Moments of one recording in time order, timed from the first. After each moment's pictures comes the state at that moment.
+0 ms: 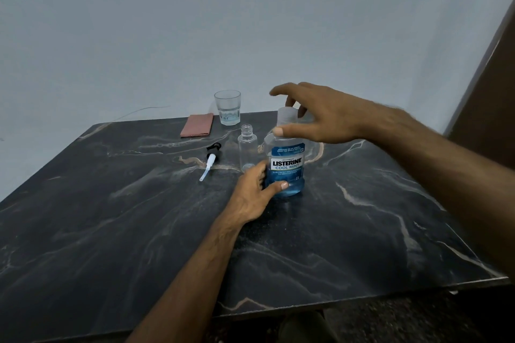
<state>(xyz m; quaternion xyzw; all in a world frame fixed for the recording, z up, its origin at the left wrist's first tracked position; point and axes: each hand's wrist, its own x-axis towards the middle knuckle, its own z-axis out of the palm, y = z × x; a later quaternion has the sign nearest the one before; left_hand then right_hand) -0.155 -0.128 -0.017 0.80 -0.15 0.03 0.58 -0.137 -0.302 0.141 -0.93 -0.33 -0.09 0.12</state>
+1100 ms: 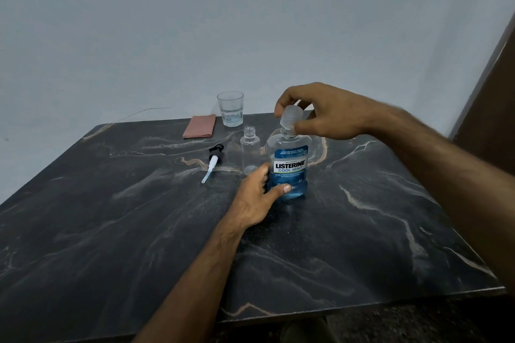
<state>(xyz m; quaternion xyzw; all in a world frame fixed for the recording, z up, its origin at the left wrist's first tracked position) -0.155 -0.127 -0.020 0.80 -0.14 0.03 0.58 -0.139 -0.297 0.148 -0.91 -0.34 -0.04 0.22</state>
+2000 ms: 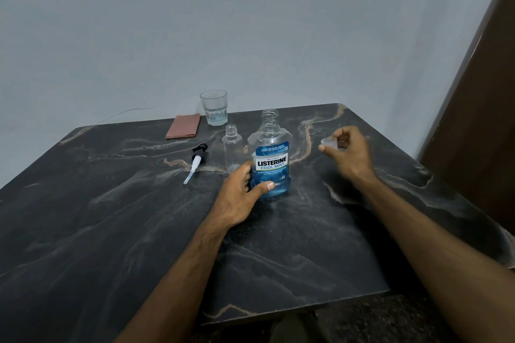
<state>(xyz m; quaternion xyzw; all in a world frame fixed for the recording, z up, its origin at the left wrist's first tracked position) -0.149 -0.128 -0.025 0.79 -0.15 0.04 0.59 -0.090 -0.372 -0.004 -0.81 0.02 -0.24 0.54</state>
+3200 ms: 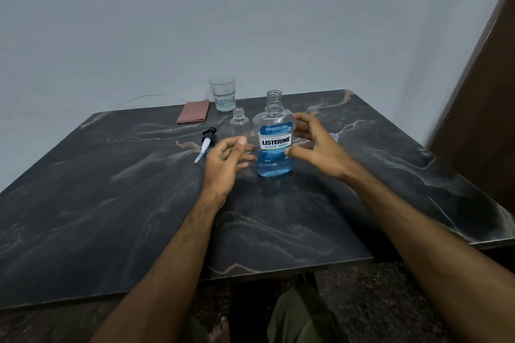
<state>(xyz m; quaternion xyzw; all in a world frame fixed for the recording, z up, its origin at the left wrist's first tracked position) -0.157 -0.109 -0.021 0.67 -0.04 0.15 0.72 -0.141 -0.324 0.011 -0.82 -0.20 -0.03 0.54</state>
